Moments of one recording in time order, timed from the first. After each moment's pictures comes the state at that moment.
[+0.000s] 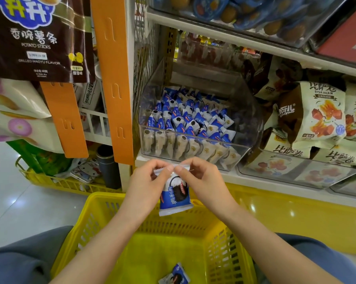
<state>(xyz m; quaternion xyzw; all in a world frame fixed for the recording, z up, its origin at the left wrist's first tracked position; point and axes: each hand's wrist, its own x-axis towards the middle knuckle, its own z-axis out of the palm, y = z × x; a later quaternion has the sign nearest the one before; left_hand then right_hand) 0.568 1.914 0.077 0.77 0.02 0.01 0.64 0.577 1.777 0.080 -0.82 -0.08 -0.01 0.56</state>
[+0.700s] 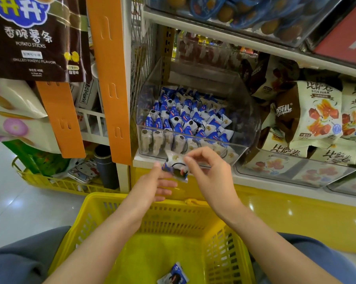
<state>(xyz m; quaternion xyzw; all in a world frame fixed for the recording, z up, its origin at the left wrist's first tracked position) 0.571 1.913 0.072 0.70 0.09 -0.19 0.69 0.577 1.770 0.091 -0.86 -0.11 -0.17 0.47</state>
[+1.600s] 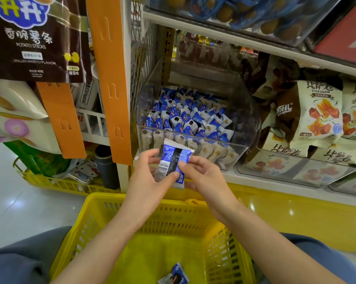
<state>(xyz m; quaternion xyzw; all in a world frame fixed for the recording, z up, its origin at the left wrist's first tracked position) 0.570 1.912 0.073 0.79 0.01 0.05 0.61 0.574 1.780 0.092 -0.69 0.07 0.09 0.71</state>
